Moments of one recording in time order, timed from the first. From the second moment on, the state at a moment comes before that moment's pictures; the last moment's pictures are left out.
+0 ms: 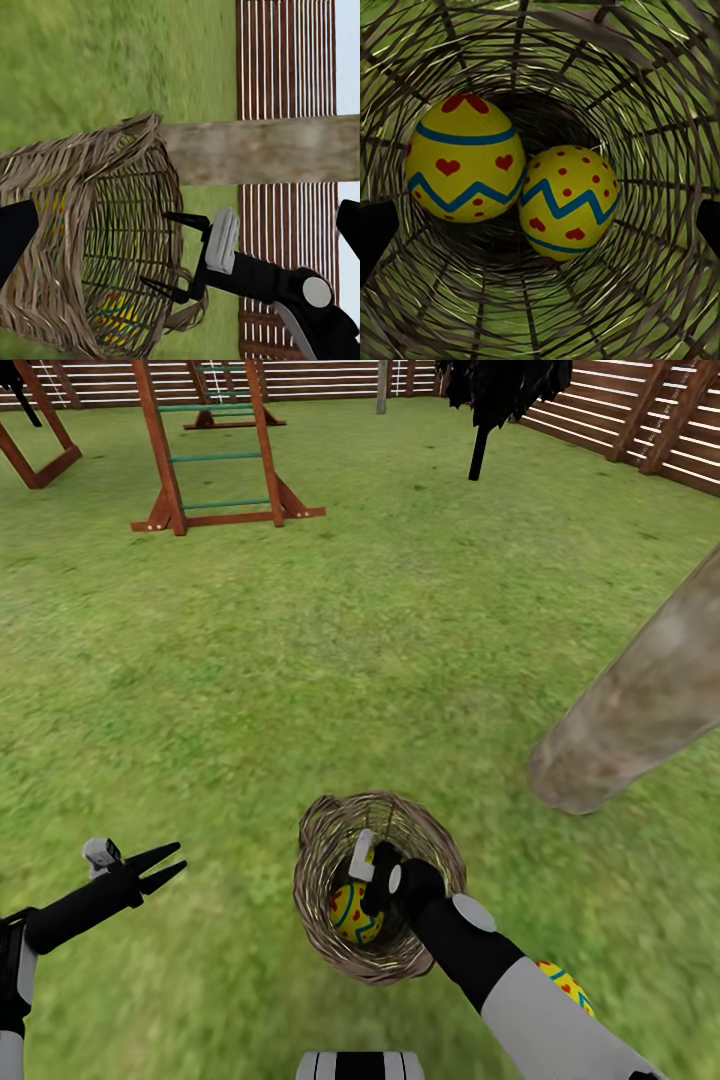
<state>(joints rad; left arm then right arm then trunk) -0.54 0.21 0.75 -1.01 -0.11 0.97 -1.56 -0.70 0.09 0.60 -0.99 0.80 0.53 0.60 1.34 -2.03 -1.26</state>
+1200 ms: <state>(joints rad) -0.53 0.20 0.75 -1.00 -0.11 0.97 -1.56 -0.71 0.11 0.71 -0.98 0.80 0.49 0.60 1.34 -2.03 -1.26</state>
